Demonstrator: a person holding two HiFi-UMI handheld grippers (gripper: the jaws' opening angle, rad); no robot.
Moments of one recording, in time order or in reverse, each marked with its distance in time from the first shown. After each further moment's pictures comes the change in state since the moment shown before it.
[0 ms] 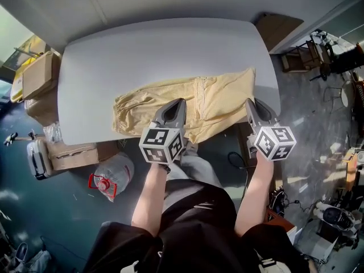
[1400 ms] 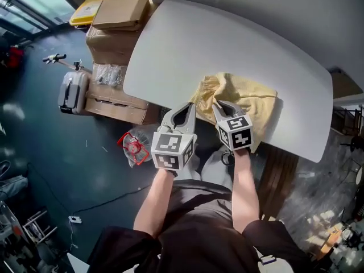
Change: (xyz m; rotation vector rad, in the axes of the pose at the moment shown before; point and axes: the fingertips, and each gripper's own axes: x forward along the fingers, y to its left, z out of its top) left arm -0.225 0.186 0.008 -0.044 -0.061 0.464; right arm 0.170 0.379 -0.133 -0.381 0.363 0.524
